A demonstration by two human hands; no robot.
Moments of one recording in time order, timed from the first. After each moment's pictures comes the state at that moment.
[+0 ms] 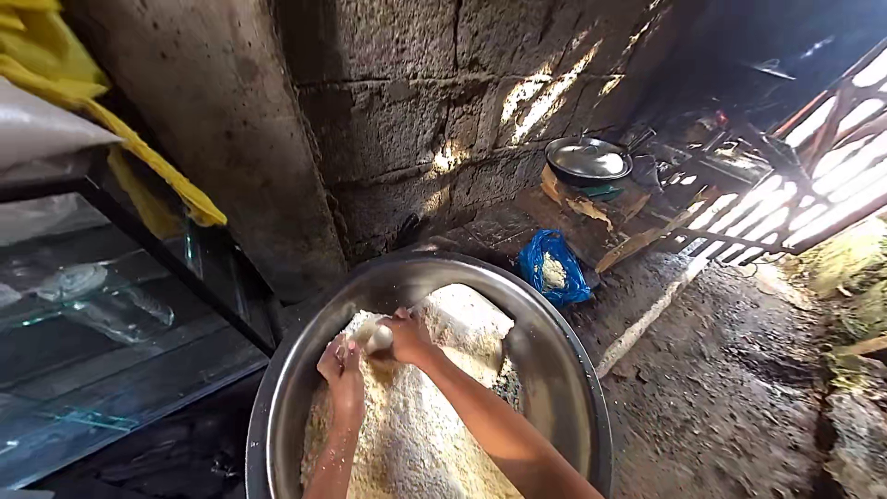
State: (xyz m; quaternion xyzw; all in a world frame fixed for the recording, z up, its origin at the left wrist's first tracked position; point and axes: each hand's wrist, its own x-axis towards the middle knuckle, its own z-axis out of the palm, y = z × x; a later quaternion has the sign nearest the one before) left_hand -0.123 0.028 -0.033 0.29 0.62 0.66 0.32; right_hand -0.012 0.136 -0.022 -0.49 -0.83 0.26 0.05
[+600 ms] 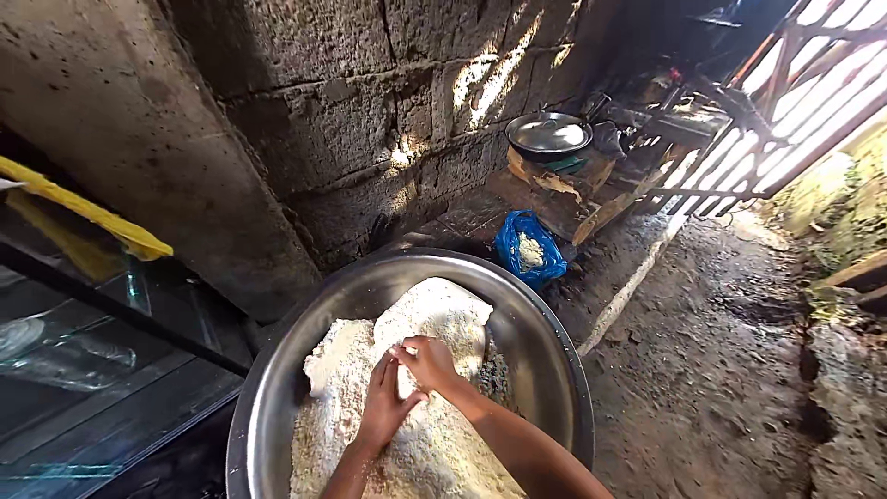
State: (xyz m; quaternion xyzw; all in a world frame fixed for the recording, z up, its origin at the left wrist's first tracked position) left_hand -0.074 0.010 -0.093 0.71 0.56 0.39 0.19; right_hand 0.074 0.074 -0.024 -0.54 -0.76 0.32 0.19
